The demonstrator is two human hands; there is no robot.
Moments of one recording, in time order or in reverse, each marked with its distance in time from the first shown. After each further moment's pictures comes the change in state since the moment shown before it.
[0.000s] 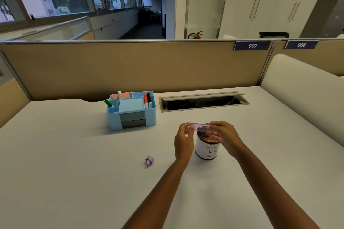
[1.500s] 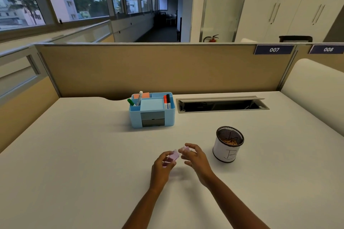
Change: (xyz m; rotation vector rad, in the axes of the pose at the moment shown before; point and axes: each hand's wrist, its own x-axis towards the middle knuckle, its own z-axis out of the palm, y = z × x) left_hand -0.039 -0.075 -0.125 0.087 -0.046 -0.239; right_hand -0.036 0.080 0.122 0.058 -0.243 0.009
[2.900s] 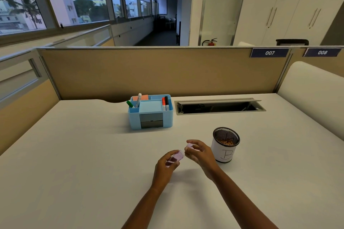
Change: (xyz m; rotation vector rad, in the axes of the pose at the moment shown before) left_hand -0.005 0.010 0.011 0.051 -0.085 0.087; right_hand -0.002 -0.020 -0.025 0.059 -0.026 -0.054
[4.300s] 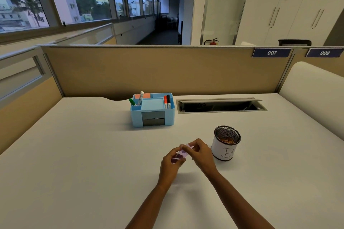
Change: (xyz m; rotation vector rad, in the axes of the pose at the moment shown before) left_hand -0.014 0.021 0.009 -0.075 0.046 -0.046; right_hand -0.003 0.002 0.014 -0.460 0.166 -0.151
